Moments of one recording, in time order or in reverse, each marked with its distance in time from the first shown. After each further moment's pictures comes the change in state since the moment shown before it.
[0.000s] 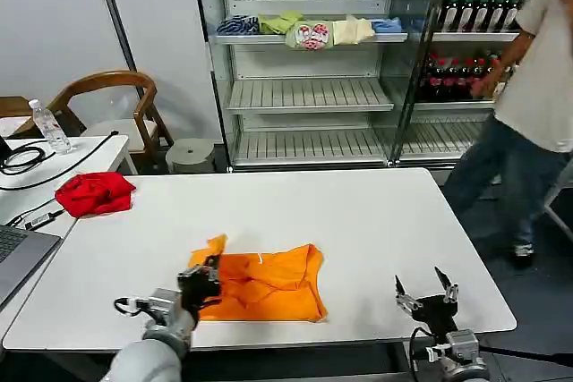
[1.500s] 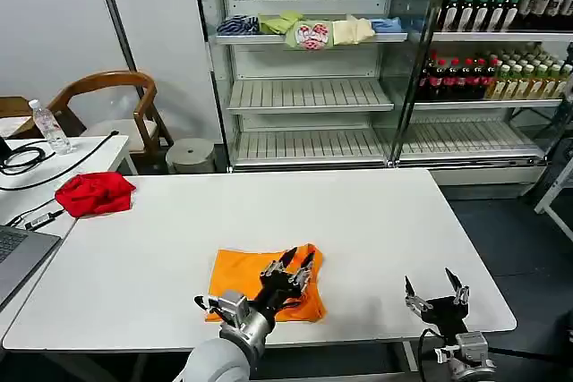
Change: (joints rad) left arm -0.115 -0.211 0.219 0.056 -0.046 -0.141 0.159; right arm -0.006 -0.002 0.023 -0.005 -0.003 0.000 -0.002
